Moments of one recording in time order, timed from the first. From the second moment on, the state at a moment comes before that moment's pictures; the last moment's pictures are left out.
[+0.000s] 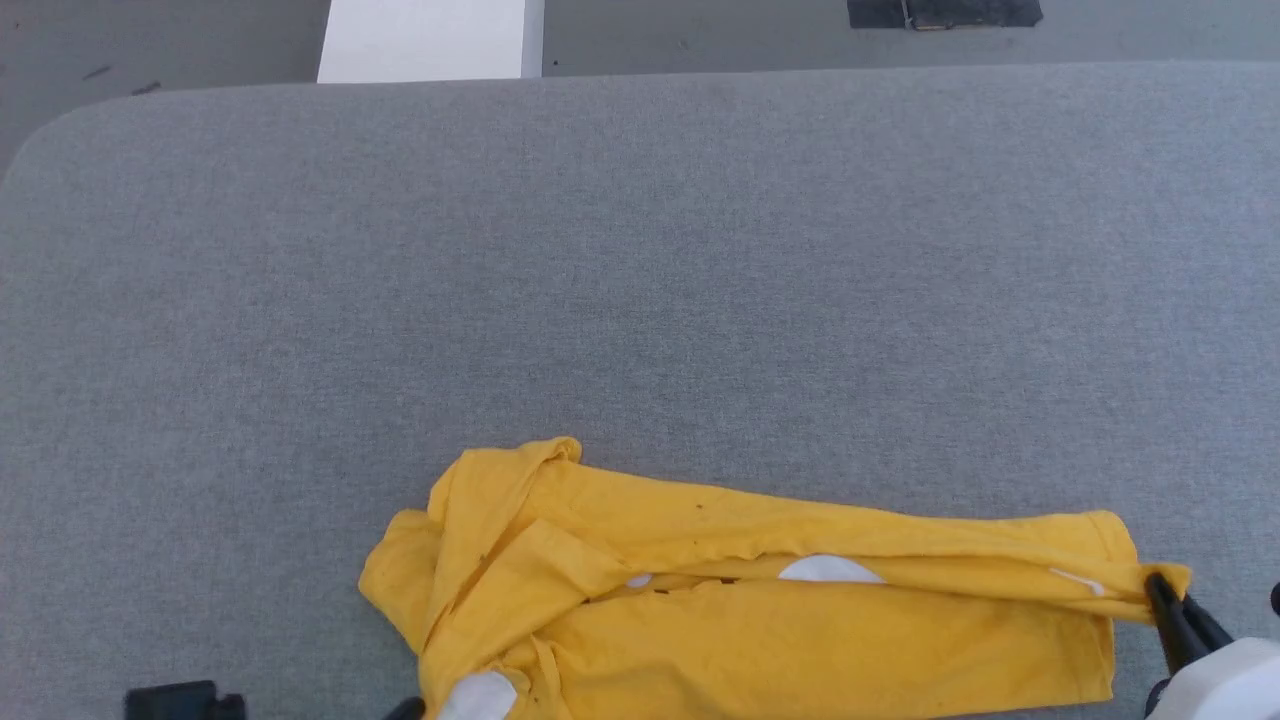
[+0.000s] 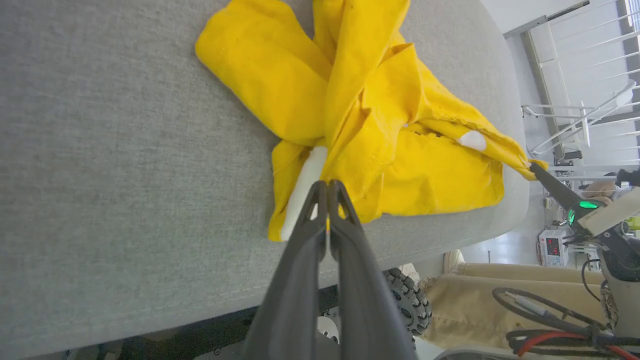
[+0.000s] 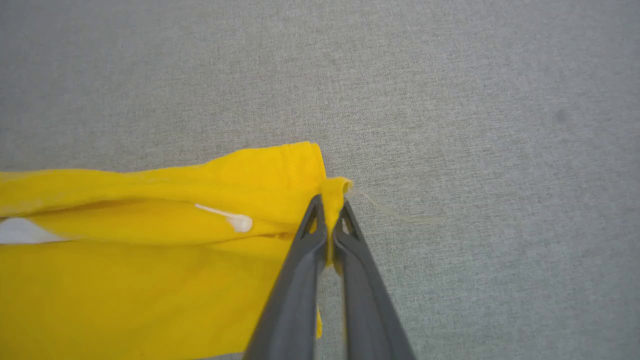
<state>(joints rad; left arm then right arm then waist) 0.33 0.80 -0.44 -0.40 -1.30 0.04 0.04 0.23 -0.06 -0.28 -0.24 0.24 0.13 0.44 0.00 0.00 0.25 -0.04</state>
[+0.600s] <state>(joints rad) 0.15 0.65 -0.45 -0.23 -1.19 0.05 -0.06 0.17 -0.06 -0.23 -0.17 0.24 0.13 0.40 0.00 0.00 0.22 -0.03</state>
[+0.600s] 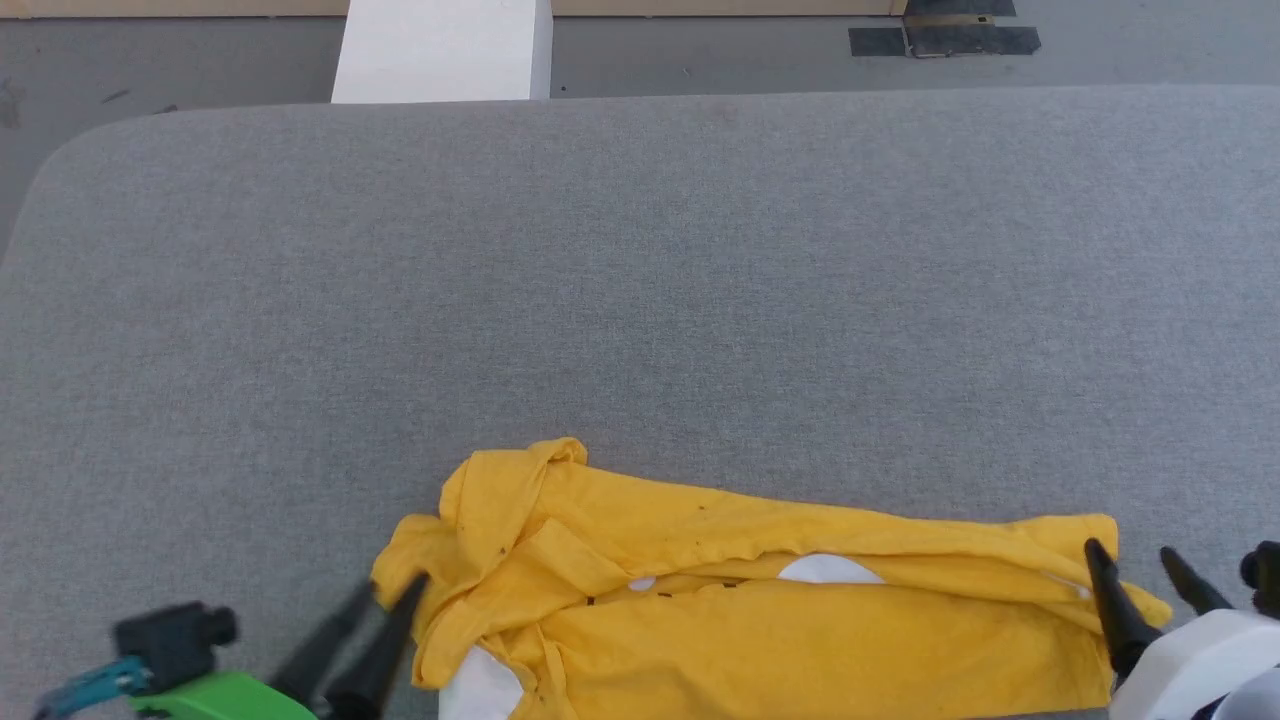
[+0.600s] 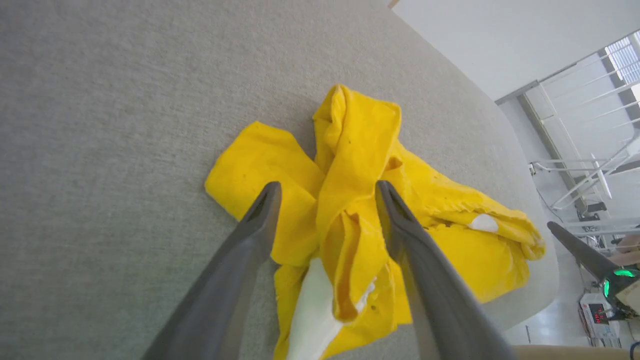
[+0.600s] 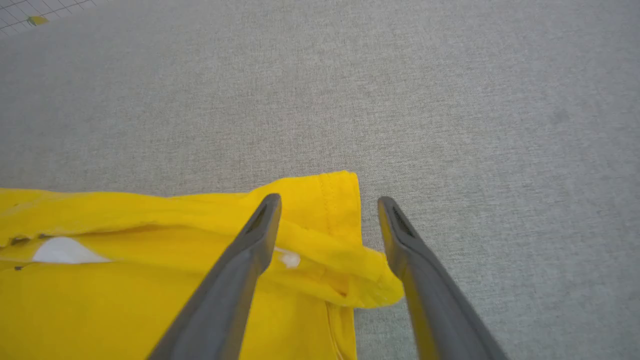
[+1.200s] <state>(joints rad) 0.18 0.37 -0.09 -0.31 -0.64 0.14 -0.26 0.21 -0.05 -0.31 -0.15 0.24 0.13 0.46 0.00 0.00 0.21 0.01</state>
